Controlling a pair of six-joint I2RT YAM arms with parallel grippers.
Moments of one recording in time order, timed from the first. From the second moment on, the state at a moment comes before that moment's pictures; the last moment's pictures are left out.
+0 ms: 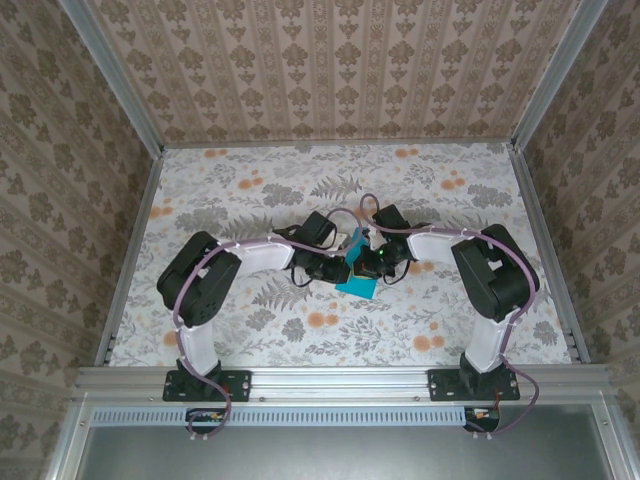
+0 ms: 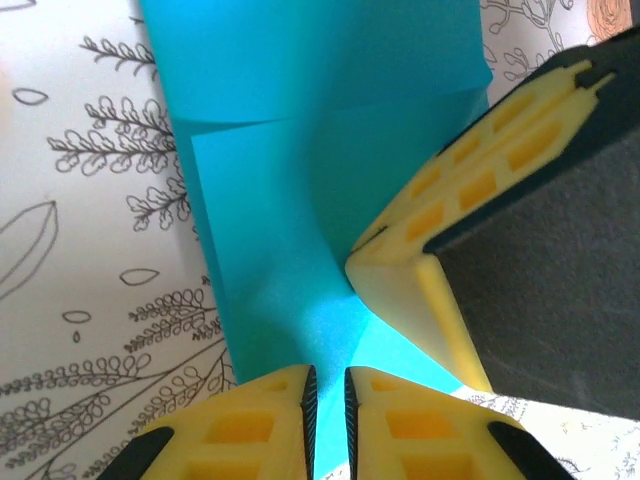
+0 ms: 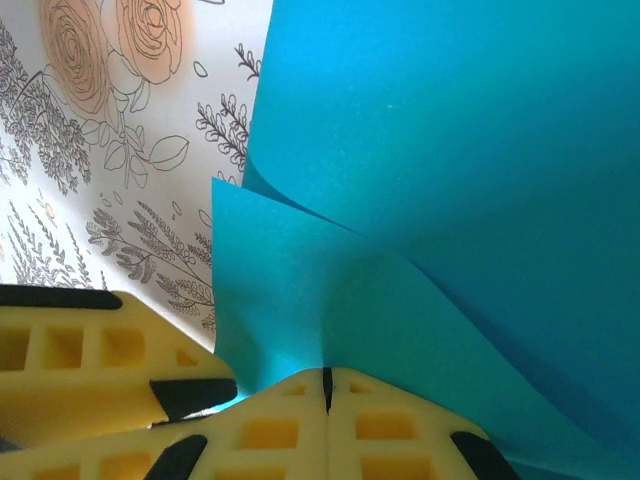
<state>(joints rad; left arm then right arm) -0.78 1.87 1.07 -0.29 0.44 -0.38 0.44 1.83 0.97 -0.34 -0.53 0.56</state>
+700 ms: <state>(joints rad) -0.84 1.88 1.12 -0.41 0.28 -0.33 0.44 1.78 0.98 -0.38 -0.53 0.56</state>
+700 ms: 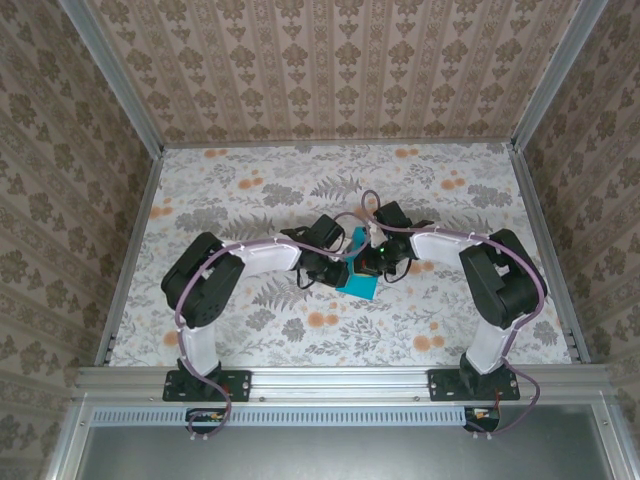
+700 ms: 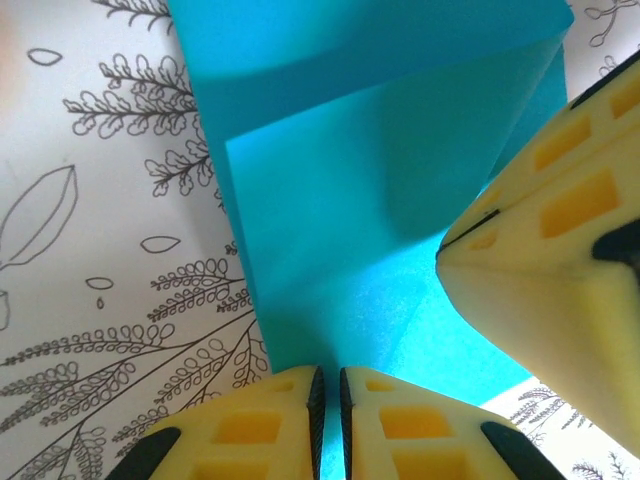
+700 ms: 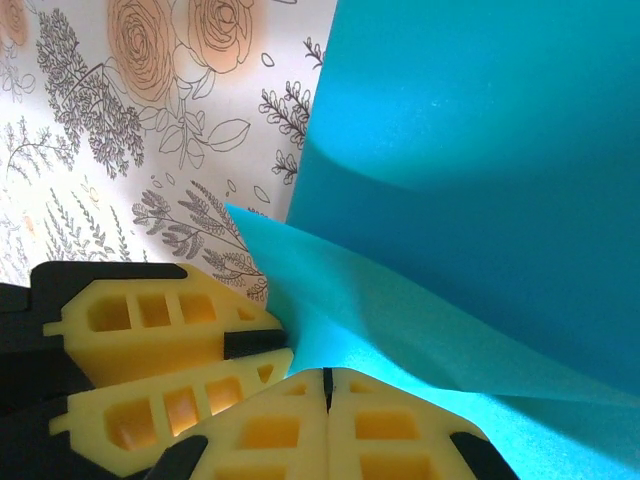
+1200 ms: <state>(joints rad) -0.84 1.89 1.15 -0.44 0.26 -0.33 0.44 1.82 0.99 -0.42 -0.52 0.55</state>
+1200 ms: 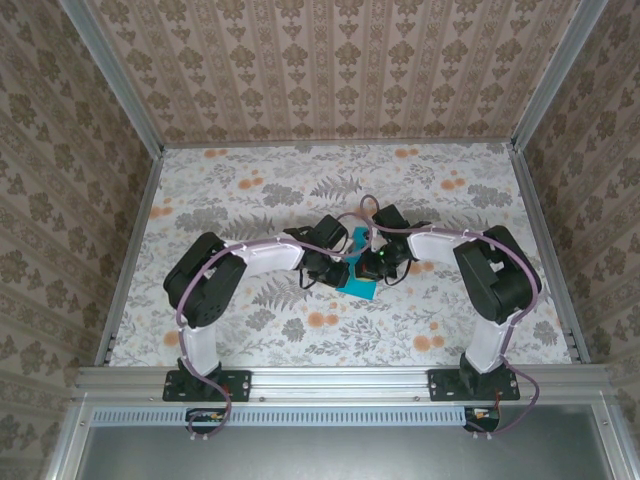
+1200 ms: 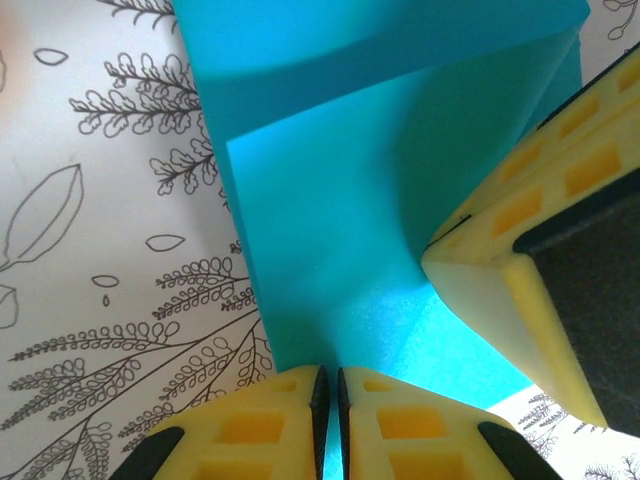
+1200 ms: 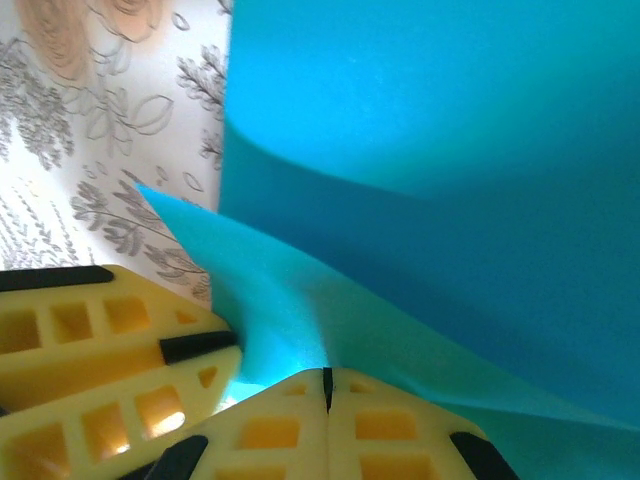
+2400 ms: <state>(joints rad) -0.85 1.90 1.15 -0.45 0.24 -0.33 0.24 1.83 1.05 -0.58 -0.44 0.42</state>
